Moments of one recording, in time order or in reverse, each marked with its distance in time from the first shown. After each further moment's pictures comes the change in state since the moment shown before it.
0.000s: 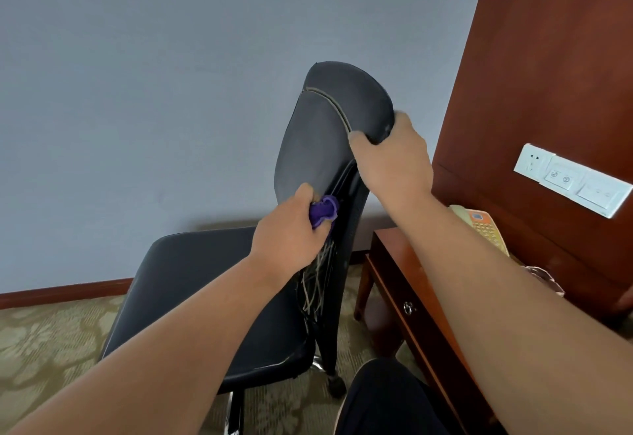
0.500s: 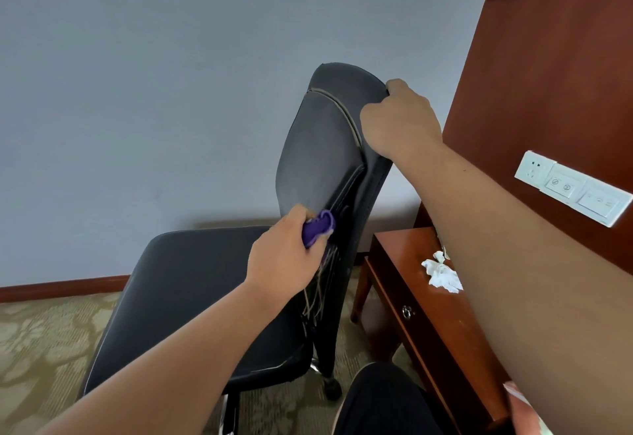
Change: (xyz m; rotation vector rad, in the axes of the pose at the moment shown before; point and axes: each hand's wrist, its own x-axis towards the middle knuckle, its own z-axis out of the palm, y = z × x) left_hand -0.024 -0.015 0.009 -0.053 0.051 -0.056; right_hand 0.044 -0.035 -0.011 -0.129 -0.155 -0.018
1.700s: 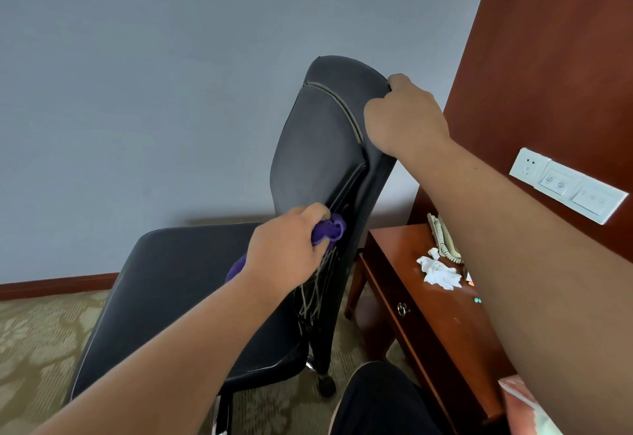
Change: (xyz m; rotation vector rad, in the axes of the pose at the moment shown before) left_hand 0.013 0.005 -0.005 0.246 -0.081 0.205; right_hand 0.001 0.000 0.000 -0.093 0.002 0.000
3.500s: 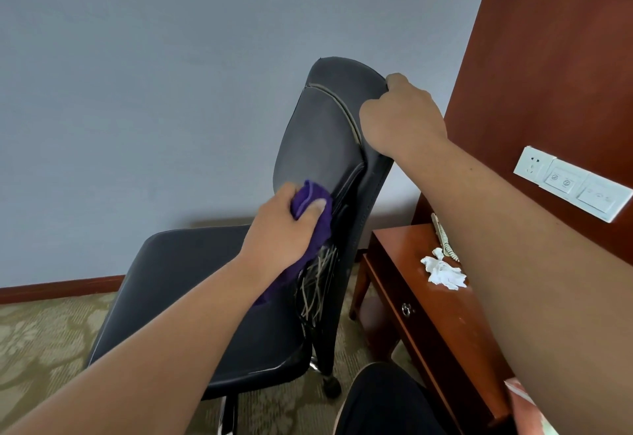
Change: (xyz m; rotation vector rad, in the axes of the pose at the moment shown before) left_hand 0.011 0.002 -0.018 -0.564 0.035 -0.317; right_hand -0.008 -0.005 -0.002 0.006 -0.007 -0.005
